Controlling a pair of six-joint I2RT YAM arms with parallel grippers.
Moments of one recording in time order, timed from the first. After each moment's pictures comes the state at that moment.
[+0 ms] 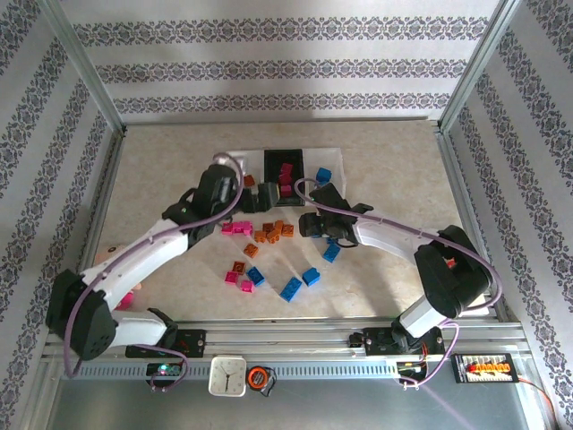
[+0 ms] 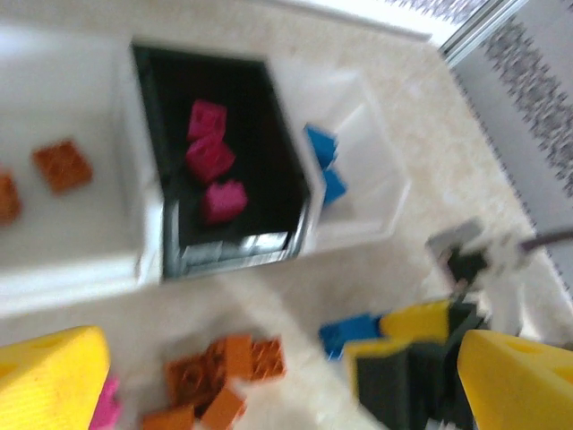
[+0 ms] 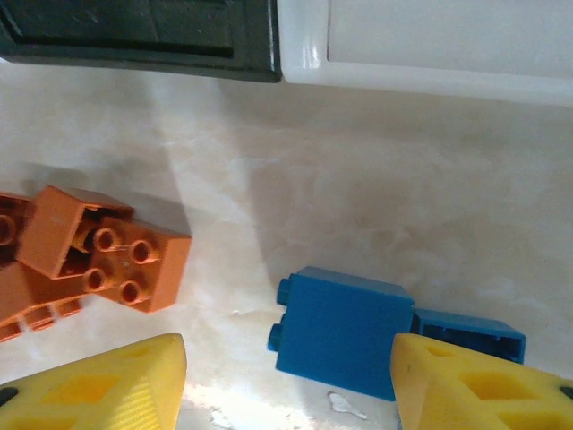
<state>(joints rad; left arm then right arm) -0.55 1.26 0.93 -0.25 0.03 -0.56 0.62 1.59 0.93 -0.37 0.05 0.49</state>
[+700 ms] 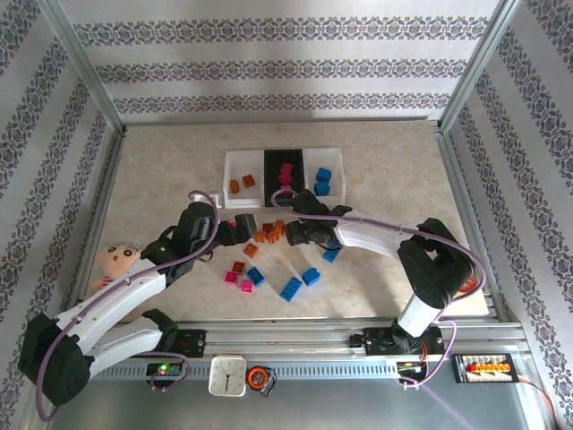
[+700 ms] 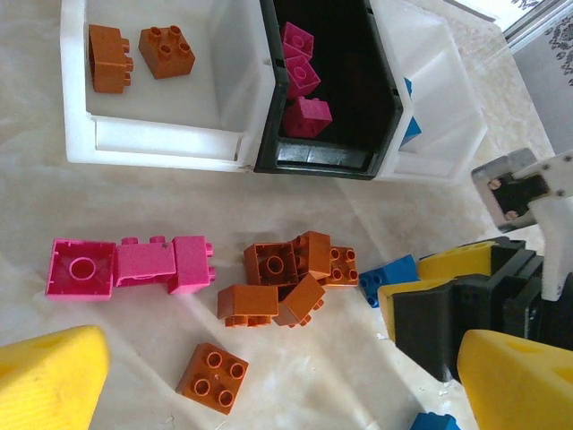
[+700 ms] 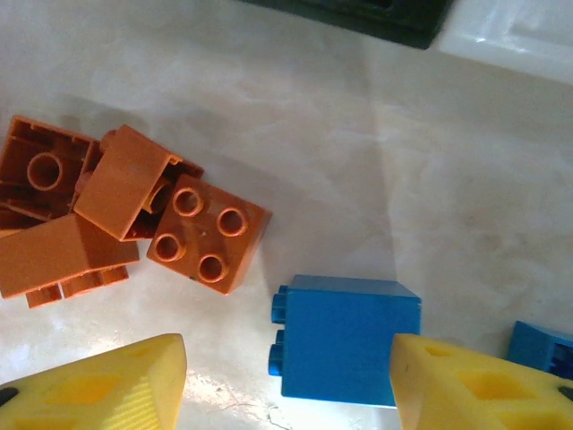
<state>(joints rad) -0.55 0.99 0.64 -0.26 -0.03 -0.64 0.73 1.67 1.00 -0.41 0.11 0.44</state>
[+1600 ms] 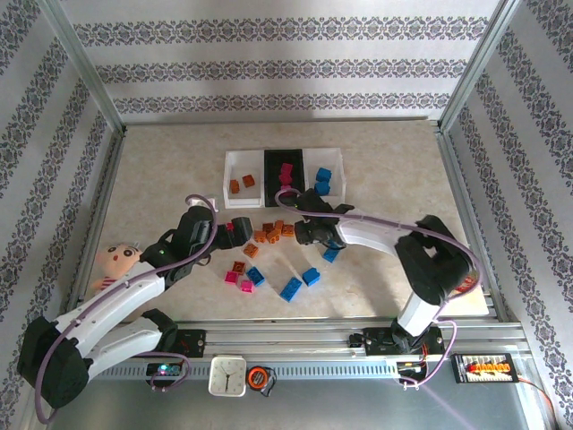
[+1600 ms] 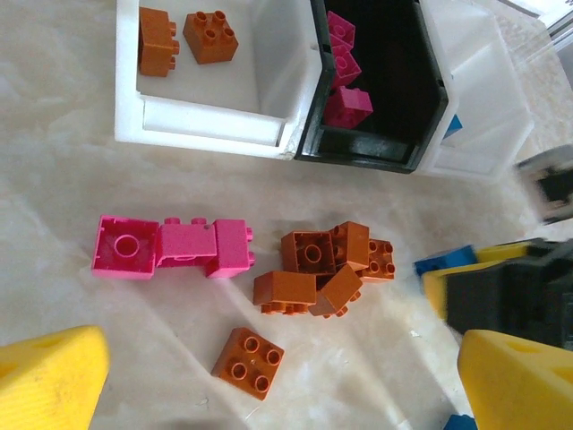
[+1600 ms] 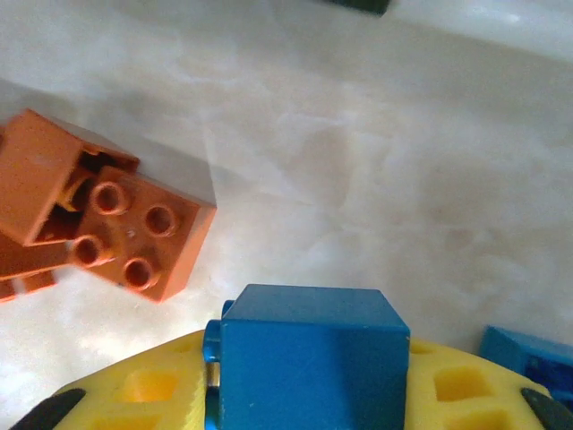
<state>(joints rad) -0.55 0.96 0.61 -0.30 -0.08 -0.65 0.68 1.66 0.98 -0.41 0.09 0.41</state>
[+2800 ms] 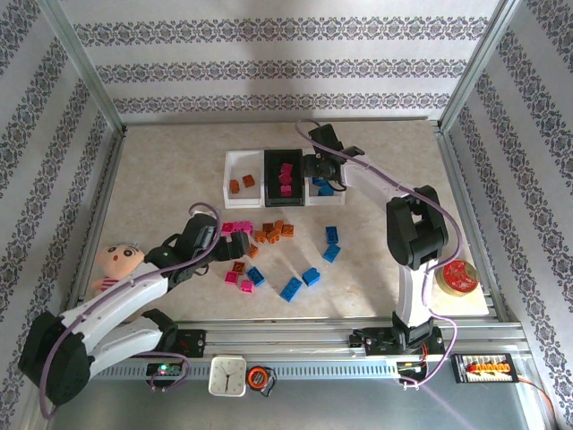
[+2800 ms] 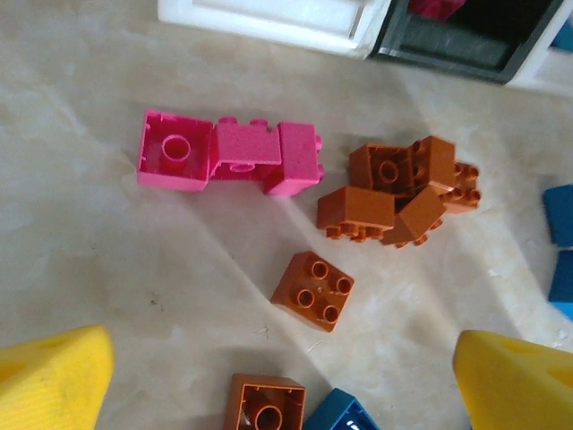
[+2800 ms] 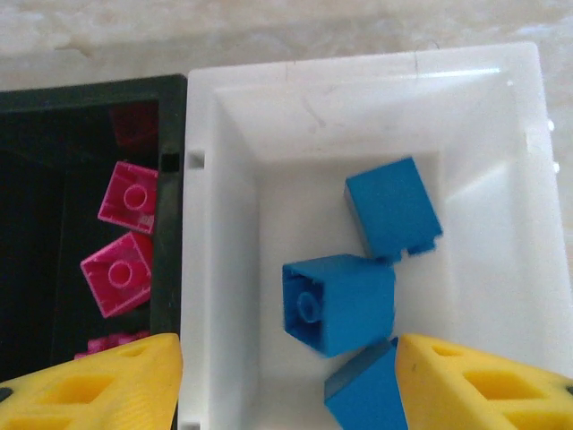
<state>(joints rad) -0.55 1.02 0.57 -0.38 -0.05 -0.65 0.42 1.97 1.56 -0.52 0.12 0.44</state>
